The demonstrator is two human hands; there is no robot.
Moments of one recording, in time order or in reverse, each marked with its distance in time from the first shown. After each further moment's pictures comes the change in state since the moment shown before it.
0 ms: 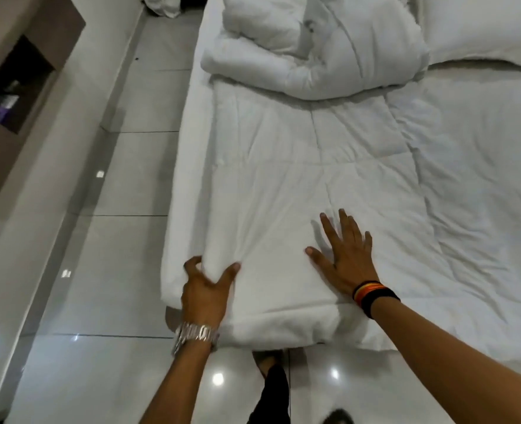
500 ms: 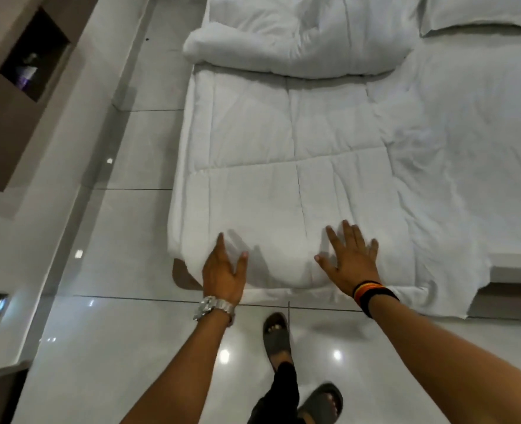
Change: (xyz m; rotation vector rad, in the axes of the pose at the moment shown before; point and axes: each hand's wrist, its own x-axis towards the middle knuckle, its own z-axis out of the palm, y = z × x) left_hand -0.073 -0.077 0.035 0.200 -0.032 0.239; right_hand -0.110 0.034 0.042 -0.239 -0.228 0.072
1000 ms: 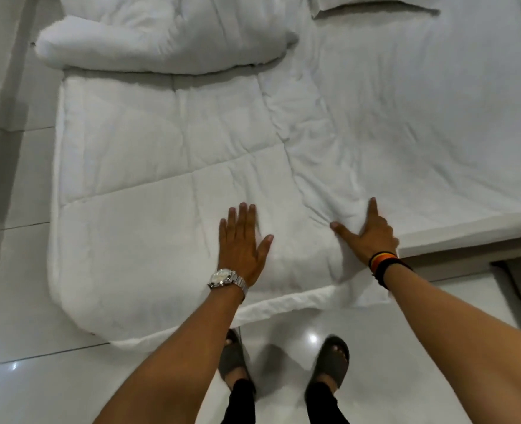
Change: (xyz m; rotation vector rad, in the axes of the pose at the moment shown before) left_hand 0.034 0.157 0.203 0.326 -0.230 0.600; right_hand 0.025 0.233 -0.043 0.539 0.207 0.597
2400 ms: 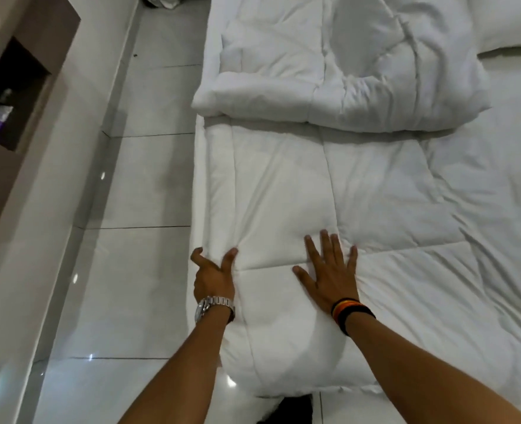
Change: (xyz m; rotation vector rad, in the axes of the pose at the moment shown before) left_hand 0.011 -0.312 -0.175 -0.427 0.262 -0.980; right_hand -0.097 -0.317 0.234 -0.484 -0.162 -0.608
